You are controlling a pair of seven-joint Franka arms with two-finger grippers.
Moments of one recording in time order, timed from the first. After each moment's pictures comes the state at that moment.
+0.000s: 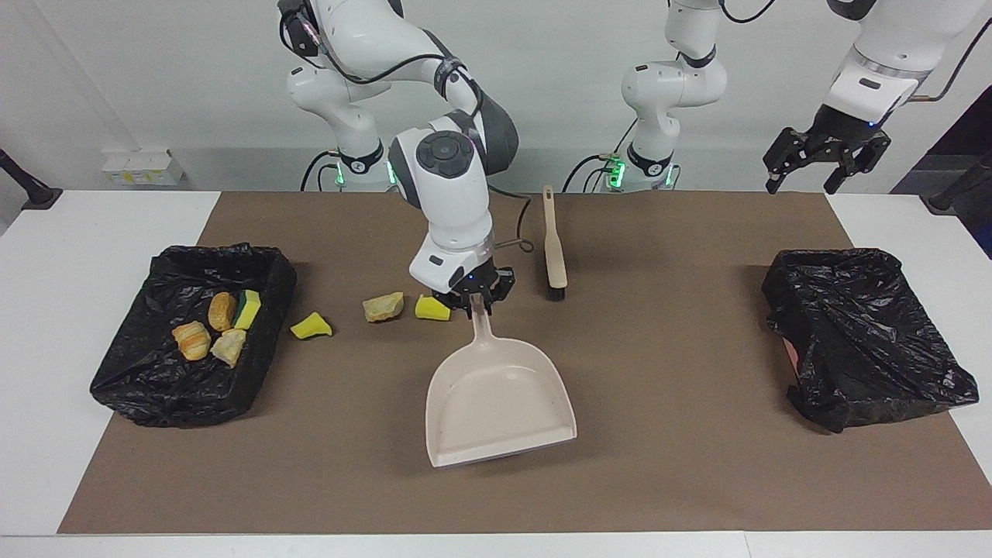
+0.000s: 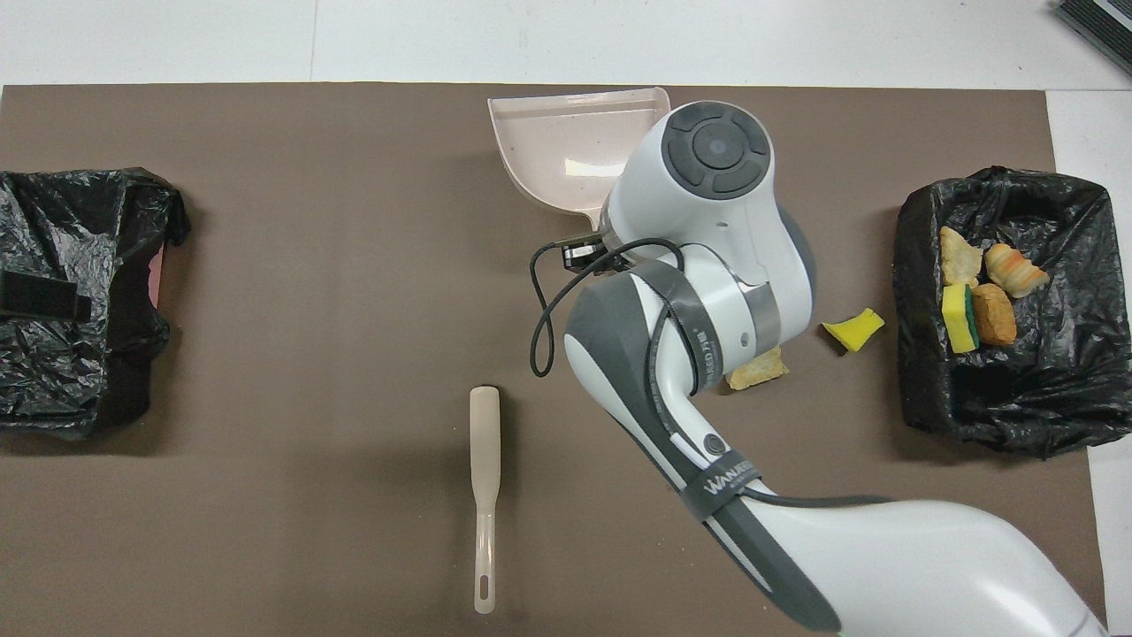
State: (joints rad) left arm 0.03 -0.10 -0.05 -1.60 -0.02 1.55 0.04; right arm 0.47 0.50 0.01 -1.38 0.07 1.96 0.32
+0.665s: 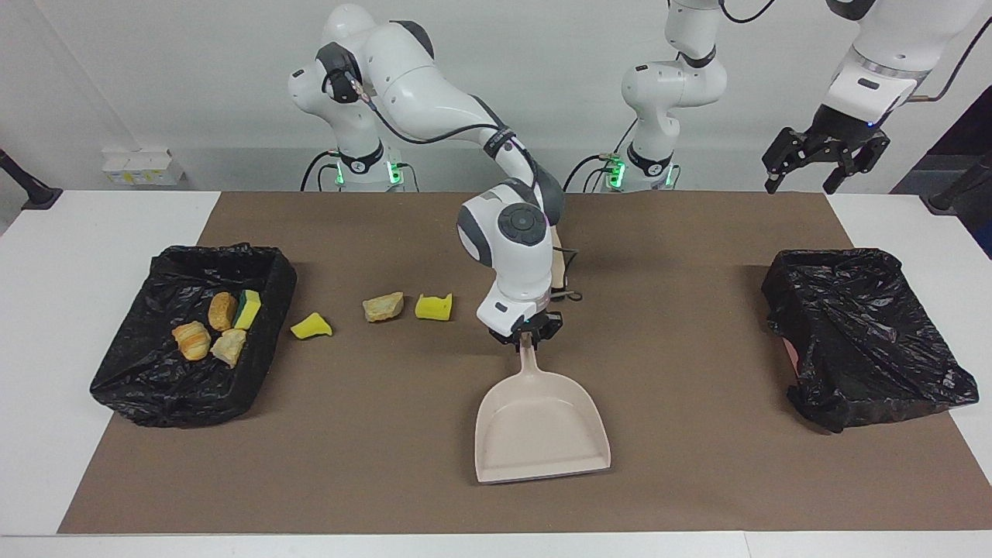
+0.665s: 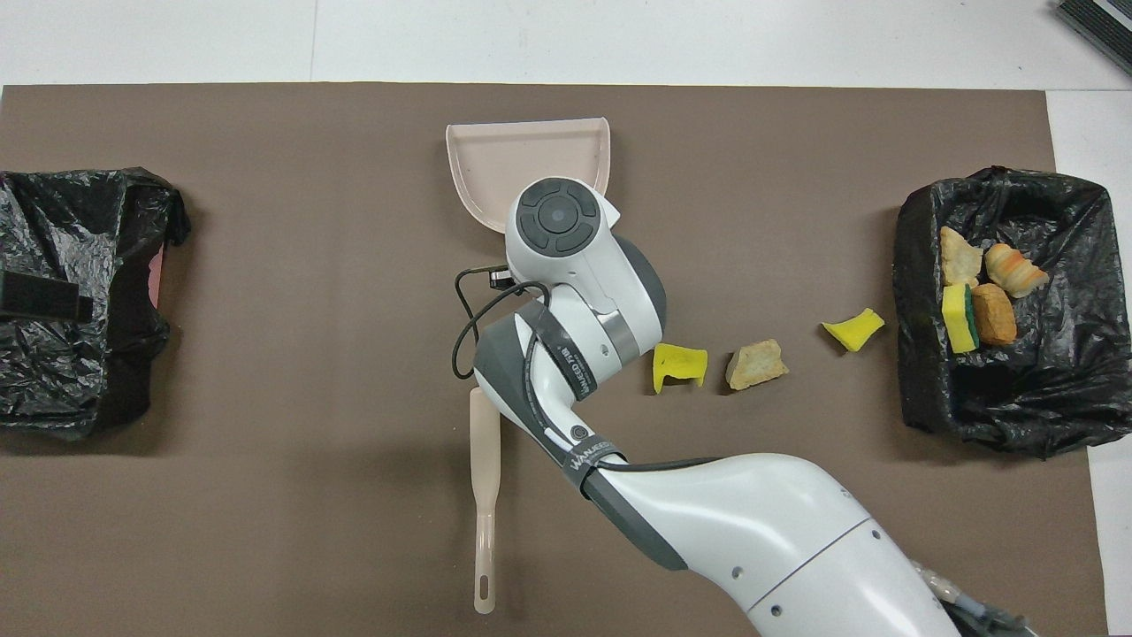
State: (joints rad) left arm 0.03 -0.10 -0.05 -1.60 -0.02 1.55 0.04; right arm 0.58 0.73 0.00 -1.28 0.00 2.09 0.51
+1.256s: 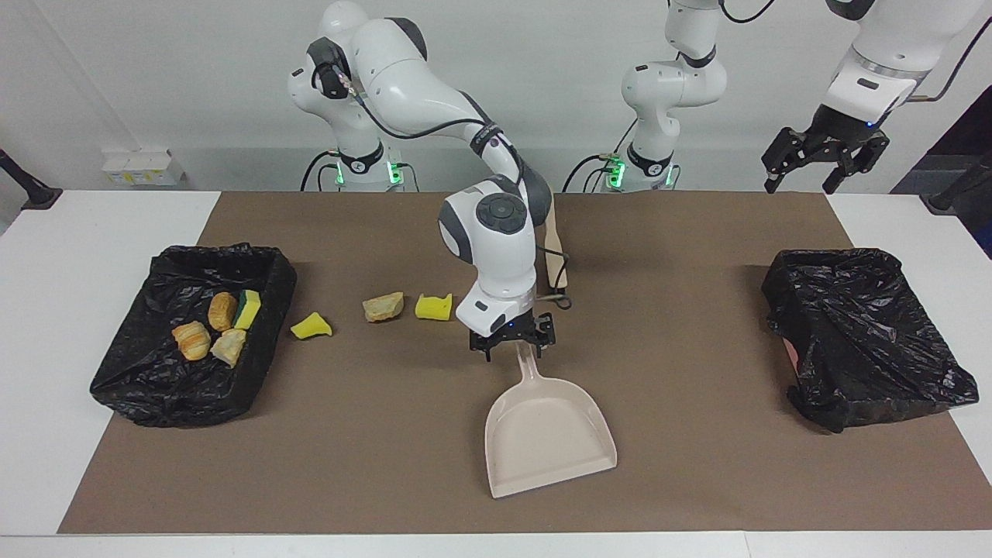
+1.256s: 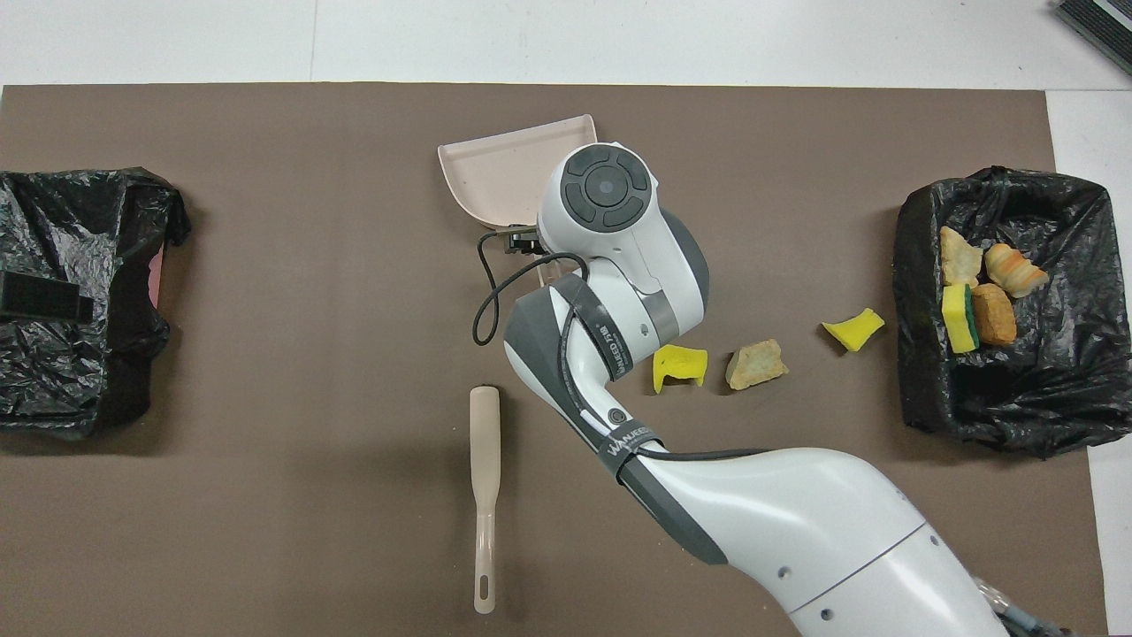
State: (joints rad) left arm 0.03 -0.10 -0.05 -1.60 -0.02 1.55 0.04; right arm 0.53 0.67 -0.01 -1.28 -0.01 2.12 0.51
